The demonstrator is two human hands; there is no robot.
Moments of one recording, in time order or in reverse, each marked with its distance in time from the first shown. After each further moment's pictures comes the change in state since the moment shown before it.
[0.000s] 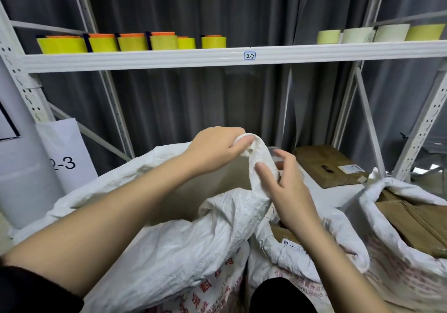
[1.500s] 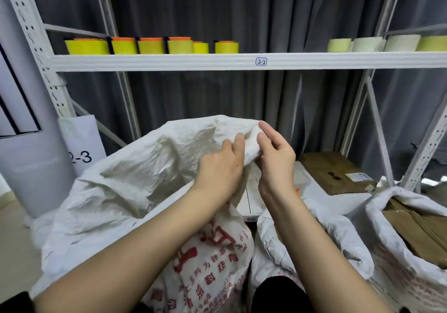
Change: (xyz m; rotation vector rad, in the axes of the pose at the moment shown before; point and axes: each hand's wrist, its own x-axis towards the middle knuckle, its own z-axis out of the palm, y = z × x) left_hand -0.052 0.025 0.021 0.716 0.258 -0.222; right_hand 0.029 -0.056 0.038 0.915 0.169 0.130
